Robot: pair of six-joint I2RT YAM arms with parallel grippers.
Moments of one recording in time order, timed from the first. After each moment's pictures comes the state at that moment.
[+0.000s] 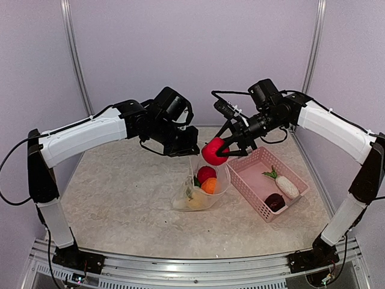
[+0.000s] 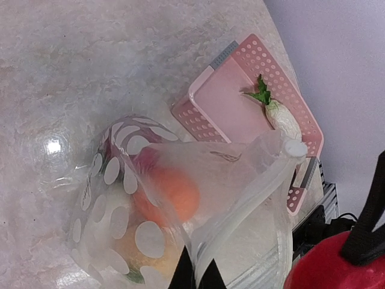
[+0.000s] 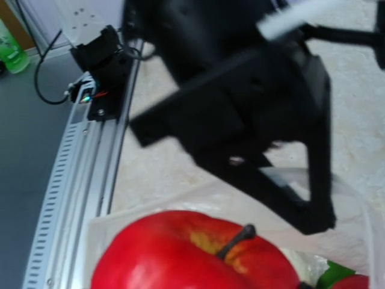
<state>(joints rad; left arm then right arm) -0.91 1.84 1.78 -0.76 0.08 -0.72 0.62 1.64 1.65 -0.88 -0.92 -0.53</state>
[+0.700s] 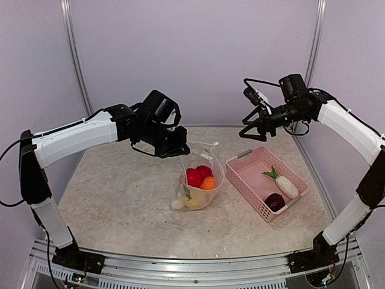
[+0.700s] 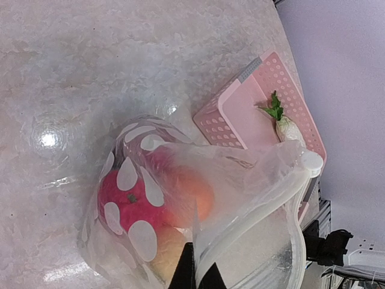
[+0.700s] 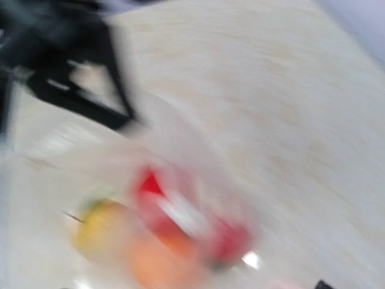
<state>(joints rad) -0.85 1.76 1.65 -0.68 0.09 -0.77 0.42 1.57 1.58 -0.77 -0.76 -0.49</state>
